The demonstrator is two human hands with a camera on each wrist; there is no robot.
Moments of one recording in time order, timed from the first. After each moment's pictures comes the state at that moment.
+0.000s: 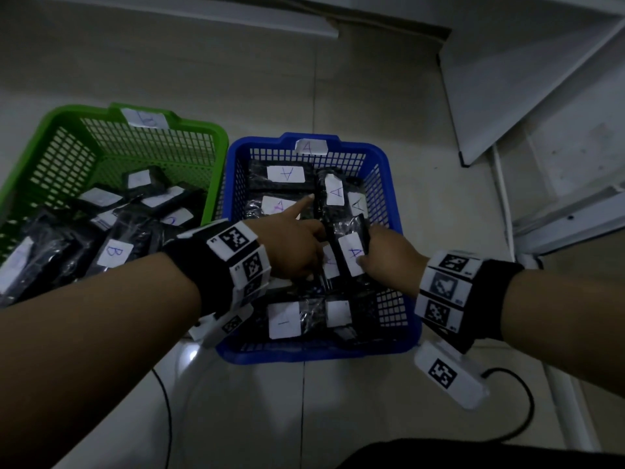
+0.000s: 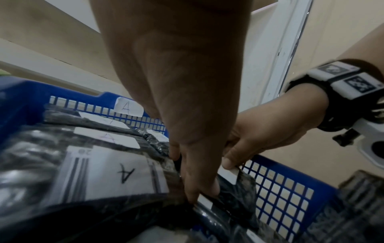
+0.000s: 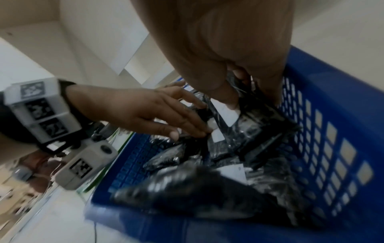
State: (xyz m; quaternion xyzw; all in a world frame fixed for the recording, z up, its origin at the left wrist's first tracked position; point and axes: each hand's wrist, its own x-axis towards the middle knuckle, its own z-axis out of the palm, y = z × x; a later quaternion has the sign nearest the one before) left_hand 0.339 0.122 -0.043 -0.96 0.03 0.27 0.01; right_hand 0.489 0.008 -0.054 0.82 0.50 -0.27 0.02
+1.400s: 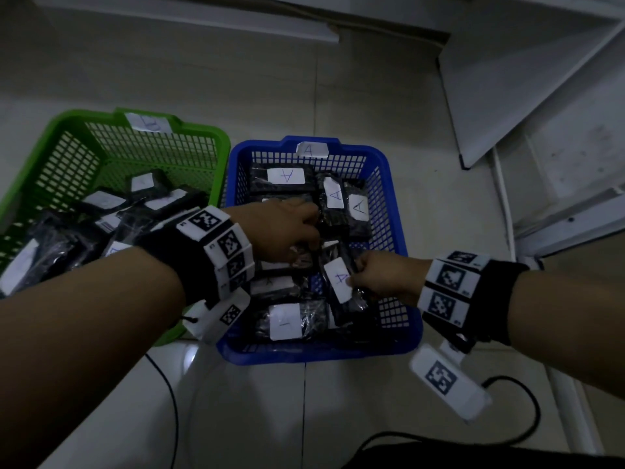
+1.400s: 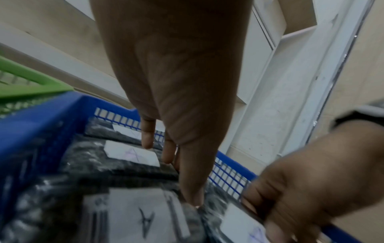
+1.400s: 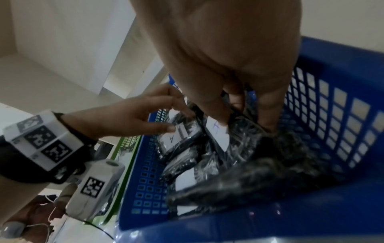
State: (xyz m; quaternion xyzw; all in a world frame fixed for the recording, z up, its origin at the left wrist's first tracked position) left_hand 0.332 0.148 -0.036 -0.98 -0.04 0.21 -0.07; right_hand 0.475 0.005 -0.044 0.79 0.38 -0.47 0.04
